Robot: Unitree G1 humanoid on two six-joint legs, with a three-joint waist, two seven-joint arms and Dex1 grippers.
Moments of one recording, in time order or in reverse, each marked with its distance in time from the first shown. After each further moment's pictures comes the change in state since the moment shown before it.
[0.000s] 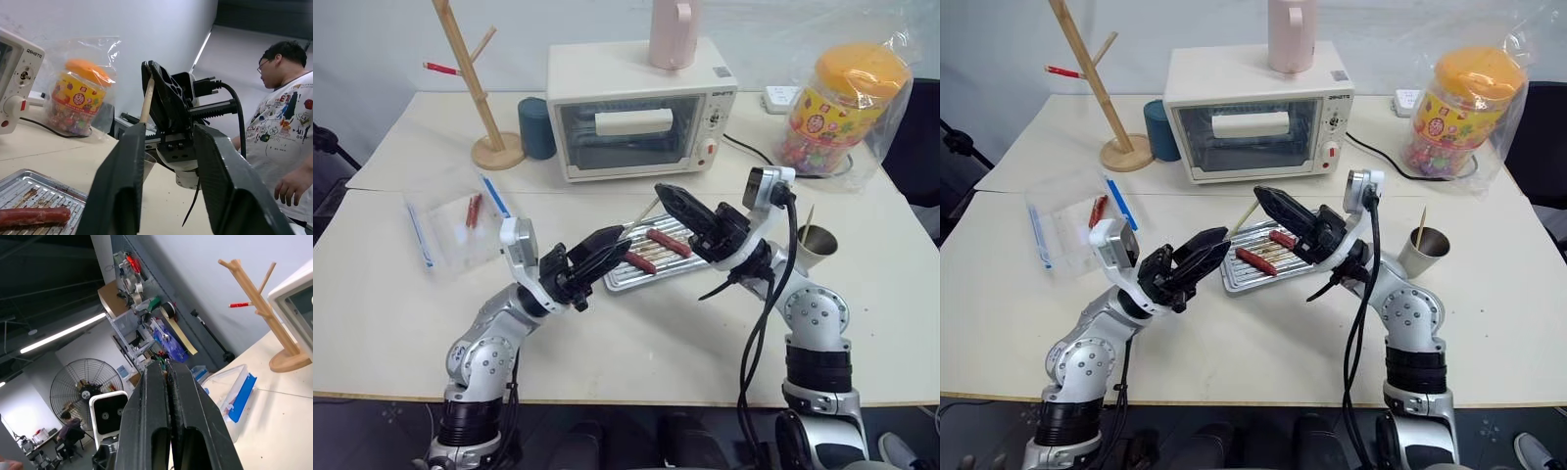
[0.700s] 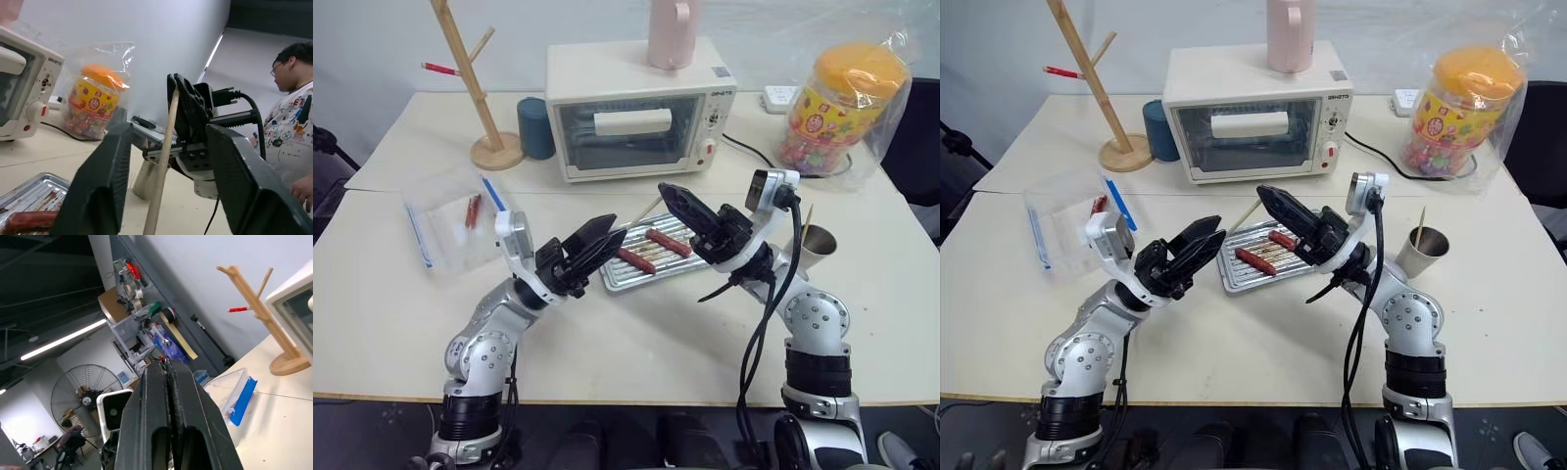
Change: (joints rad) left arm -0.026 0.032 0.029 0.016 -0.004 0.000 0.033; right arm 0.020 0.002 -0.006 -0.015 0.024 0.001 -0.009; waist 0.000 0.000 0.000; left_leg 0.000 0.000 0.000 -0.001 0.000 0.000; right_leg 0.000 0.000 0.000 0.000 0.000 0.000
